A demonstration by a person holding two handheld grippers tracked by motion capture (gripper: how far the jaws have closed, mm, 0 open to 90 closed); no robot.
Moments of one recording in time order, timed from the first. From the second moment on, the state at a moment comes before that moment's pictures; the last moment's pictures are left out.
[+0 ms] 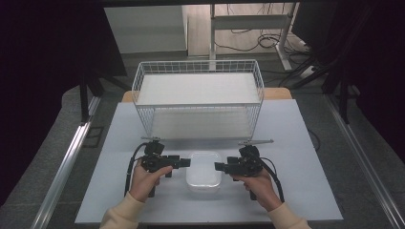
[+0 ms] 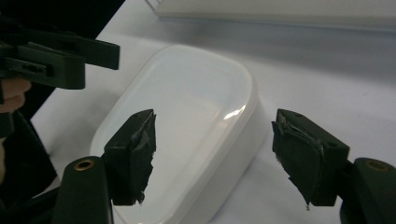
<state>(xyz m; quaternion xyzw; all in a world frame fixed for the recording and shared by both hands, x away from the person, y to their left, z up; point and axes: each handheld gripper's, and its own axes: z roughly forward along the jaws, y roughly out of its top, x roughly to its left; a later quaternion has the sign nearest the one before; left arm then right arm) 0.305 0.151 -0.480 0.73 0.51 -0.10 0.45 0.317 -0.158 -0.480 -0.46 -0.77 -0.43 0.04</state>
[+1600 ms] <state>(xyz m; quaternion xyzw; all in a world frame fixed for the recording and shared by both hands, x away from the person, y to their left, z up) 0.283 0.151 -0.471 0.72 0.47 -0.12 0.49 0.298 -0.179 -0.471 -0.49 -0.72 -0.49 0.08</state>
